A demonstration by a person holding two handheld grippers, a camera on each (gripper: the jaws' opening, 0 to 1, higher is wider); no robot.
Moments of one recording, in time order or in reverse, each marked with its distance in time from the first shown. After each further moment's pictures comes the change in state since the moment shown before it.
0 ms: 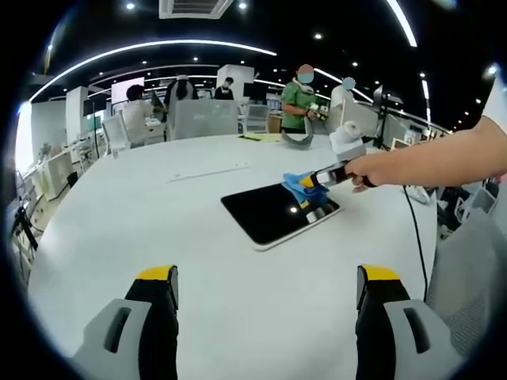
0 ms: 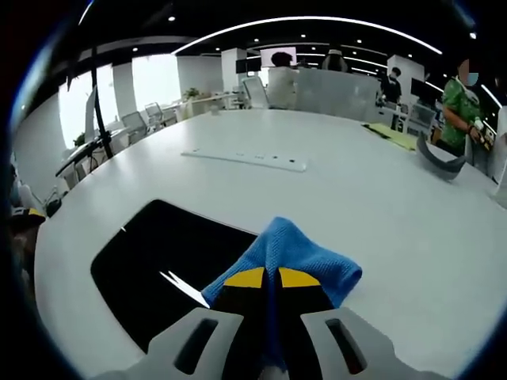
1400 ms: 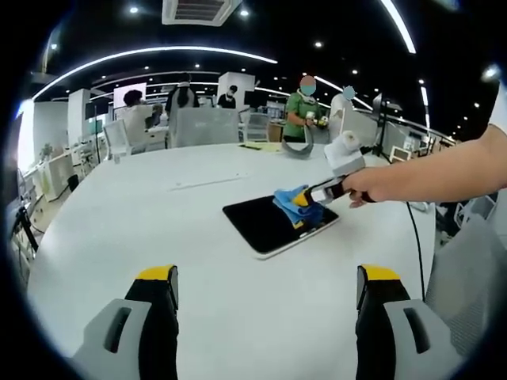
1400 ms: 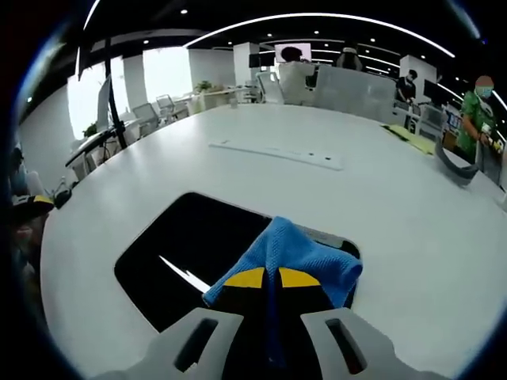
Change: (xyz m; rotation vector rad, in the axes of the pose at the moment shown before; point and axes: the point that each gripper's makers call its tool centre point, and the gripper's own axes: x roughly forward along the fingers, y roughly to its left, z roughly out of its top) left arm -0.008 0.003 0.009 -0.009 -0.051 -0.001; right arm -0.006 0.060 -0.002 -0.037 0.030 0.053
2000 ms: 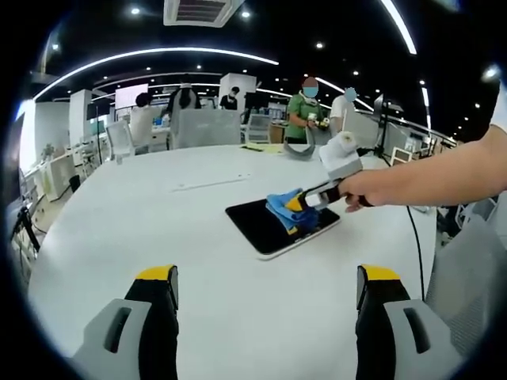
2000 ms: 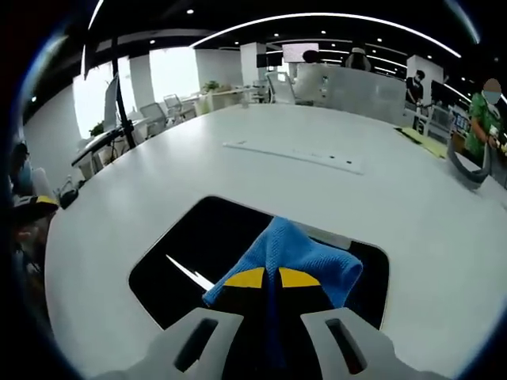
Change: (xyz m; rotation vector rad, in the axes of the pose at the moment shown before) left arm -0.004 0.002 0.003 -0.001 -0.007 0.009; right arm 0.019 0.017 0.007 -0.009 -0.001 0.044
